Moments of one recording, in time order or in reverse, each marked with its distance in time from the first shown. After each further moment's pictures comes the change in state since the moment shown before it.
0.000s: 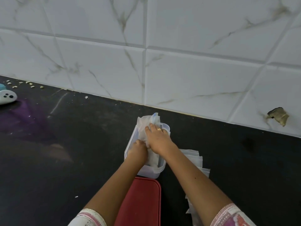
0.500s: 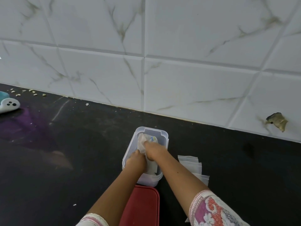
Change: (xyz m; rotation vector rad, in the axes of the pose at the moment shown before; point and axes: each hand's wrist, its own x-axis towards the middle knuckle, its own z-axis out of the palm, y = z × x) left_hand 0.010 -0.001 0.012 0.037 -0.056 -0.007; right_hand 0.007 -0.010 -0.002 0.282 -0.366 0.192
